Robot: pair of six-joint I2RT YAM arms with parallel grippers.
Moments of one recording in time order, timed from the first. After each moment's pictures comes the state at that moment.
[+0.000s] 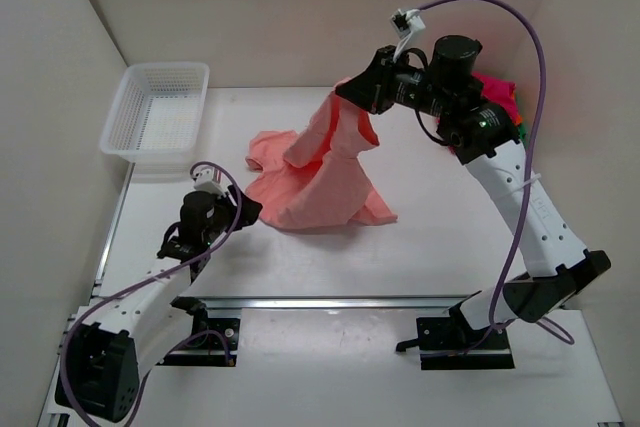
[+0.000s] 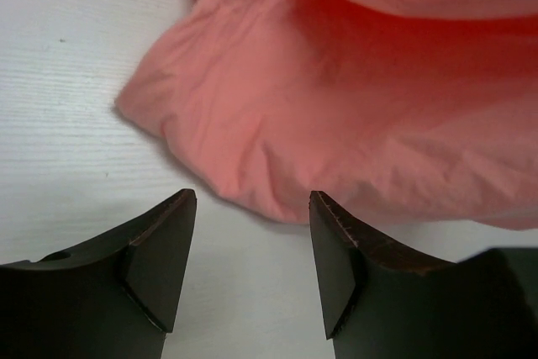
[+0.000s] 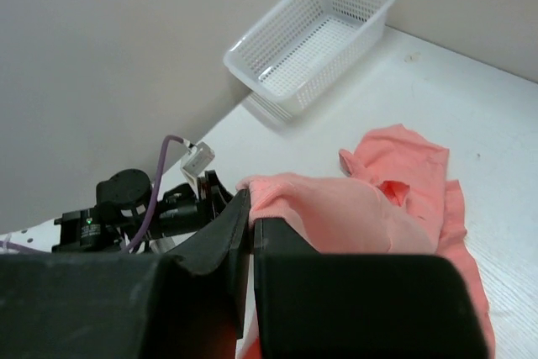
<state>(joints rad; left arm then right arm) -0.26 0.89 0.34 0.09 0.10 -0.55 0.51 1.44 1.79 -0.42 -0.47 0.37</state>
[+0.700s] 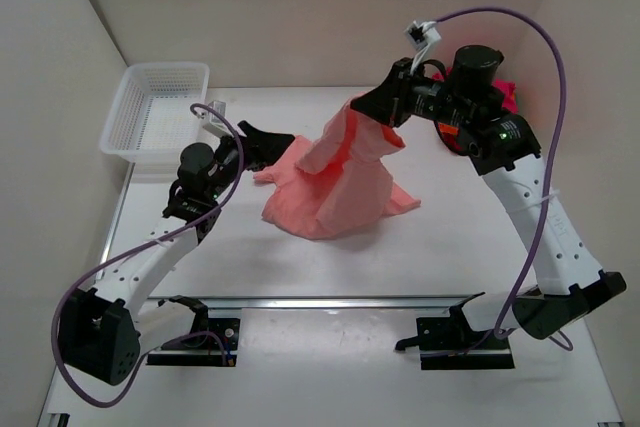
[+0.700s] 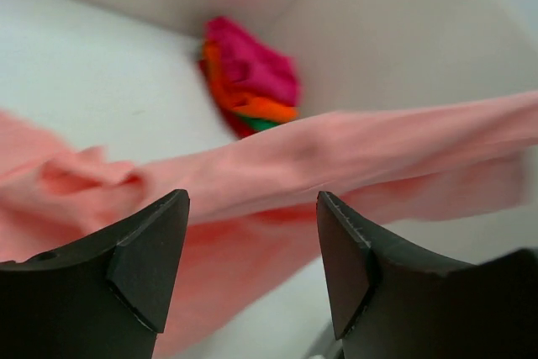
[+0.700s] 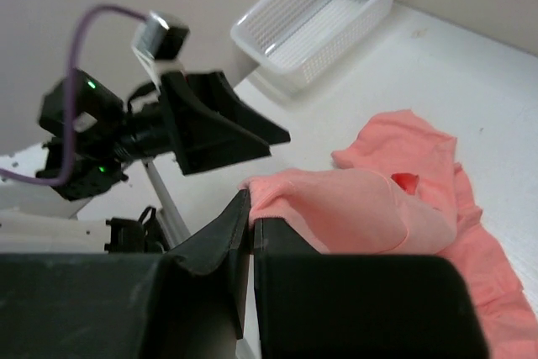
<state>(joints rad) -0.35 1.11 0.73 0.40 0.27 -0.82 0.43 1.34 1.73 -0.50 -0.59 0.33</state>
